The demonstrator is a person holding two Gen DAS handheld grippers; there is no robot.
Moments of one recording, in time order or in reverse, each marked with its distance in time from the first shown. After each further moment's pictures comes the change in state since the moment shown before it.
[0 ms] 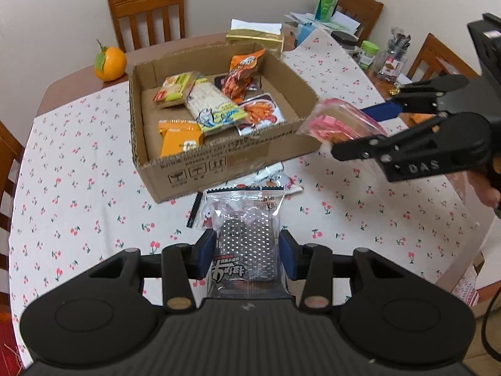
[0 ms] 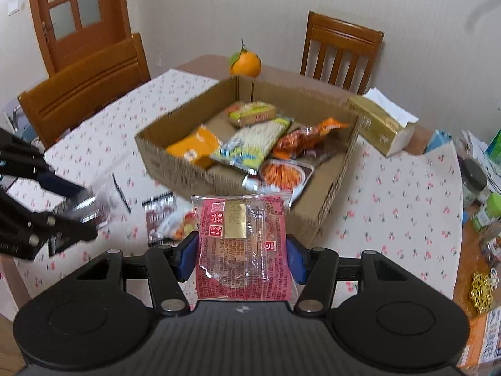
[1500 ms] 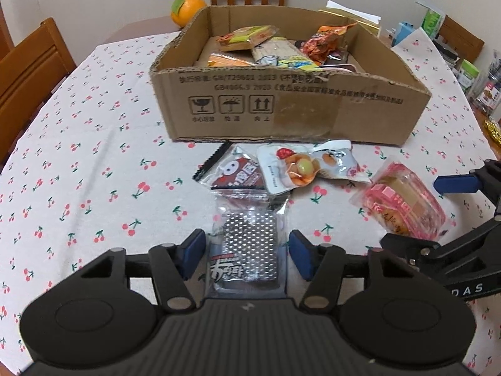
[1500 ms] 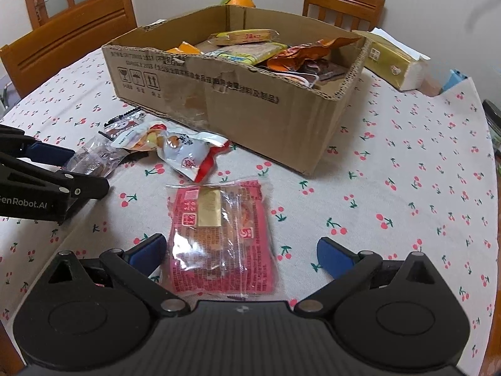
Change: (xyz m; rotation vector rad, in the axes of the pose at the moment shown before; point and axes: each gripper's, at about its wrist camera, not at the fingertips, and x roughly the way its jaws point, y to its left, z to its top) left arm 0.090 -0.026 -0.044 -0.325 -0.028 0.273; right arm 0.079 -0.014 -0.081 -0.006 0.082 -0.001
